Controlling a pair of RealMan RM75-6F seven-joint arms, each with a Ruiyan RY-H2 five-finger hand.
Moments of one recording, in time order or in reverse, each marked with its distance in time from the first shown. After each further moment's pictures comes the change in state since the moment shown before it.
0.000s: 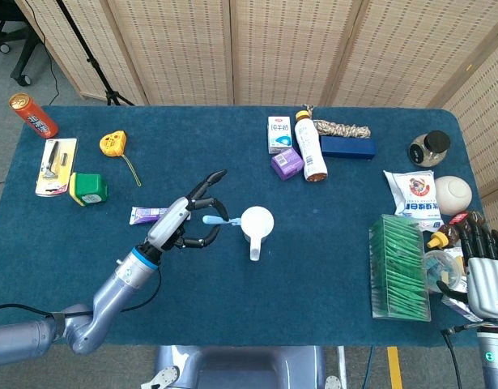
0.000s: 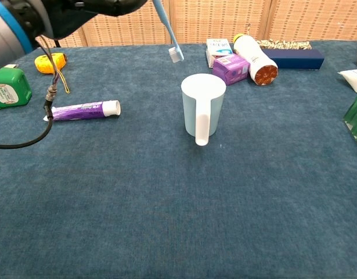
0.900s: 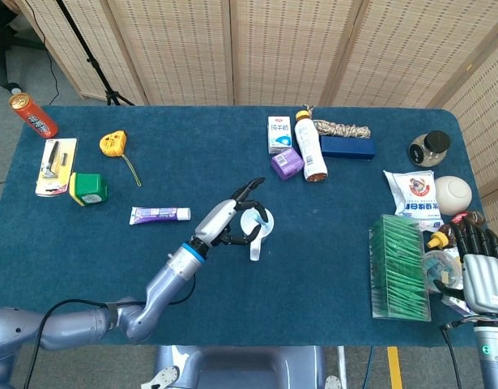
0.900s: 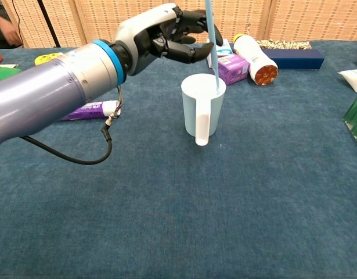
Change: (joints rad) left arm -0.131 -0.282 -0.097 0.227 -0.182 -0.186 0.163; right arm 0.027 -0.007 0.001 0.024 0.033 -0.059 0.013
